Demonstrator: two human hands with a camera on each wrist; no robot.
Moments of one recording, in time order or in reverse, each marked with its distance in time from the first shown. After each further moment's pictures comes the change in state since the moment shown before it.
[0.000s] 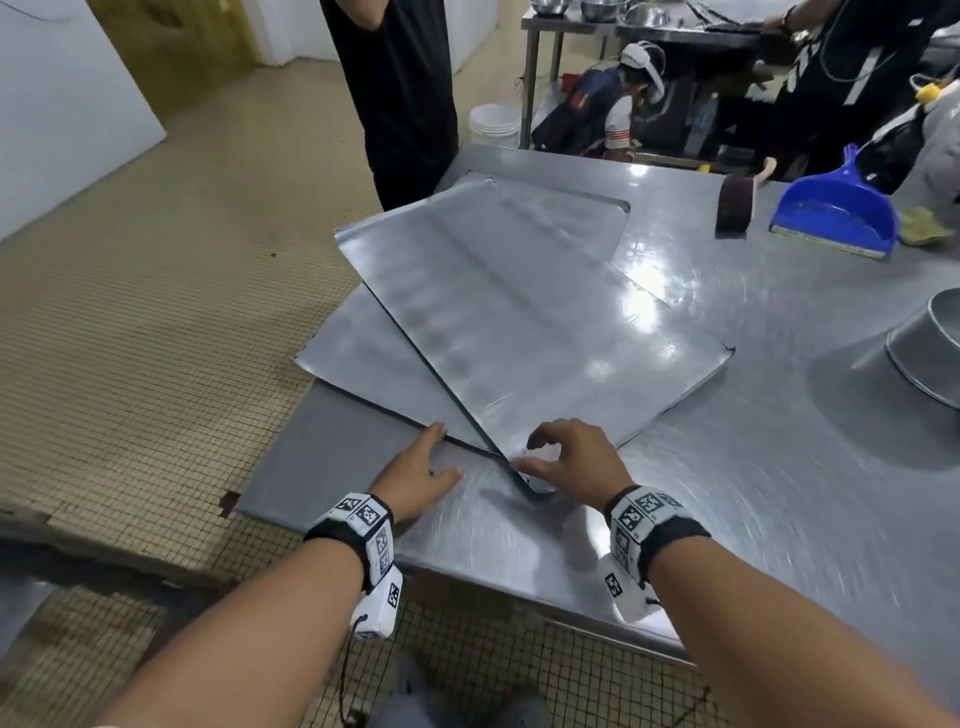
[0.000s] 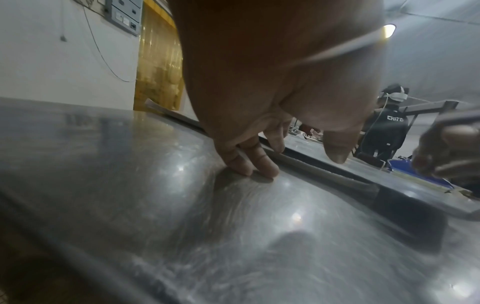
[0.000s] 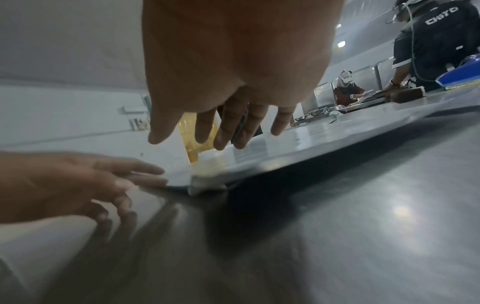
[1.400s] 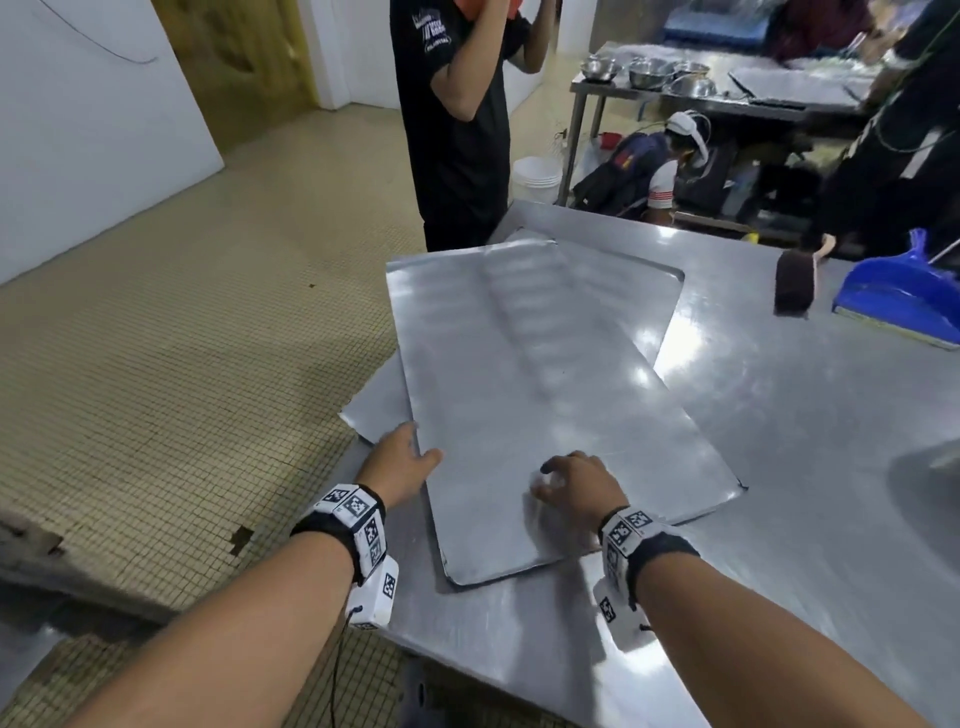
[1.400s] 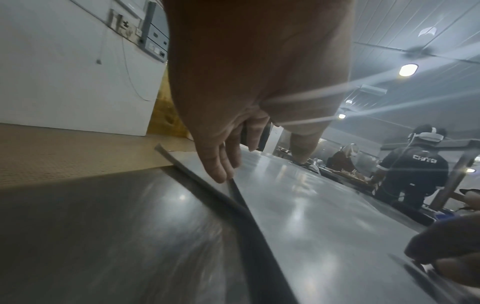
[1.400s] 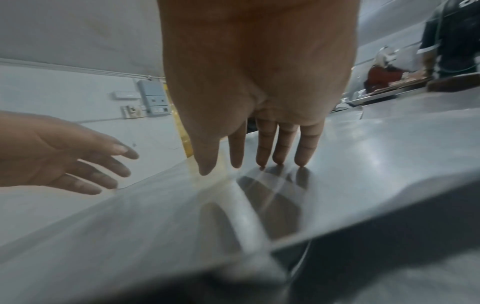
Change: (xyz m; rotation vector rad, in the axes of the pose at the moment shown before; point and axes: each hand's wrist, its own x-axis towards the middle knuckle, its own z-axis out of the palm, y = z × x) left_hand 0.062 -0.010 -0.116 -0.002 0.250 -0.225; right_hand 0.117 -0.019 0.038 -0.142 -0.191 0.213
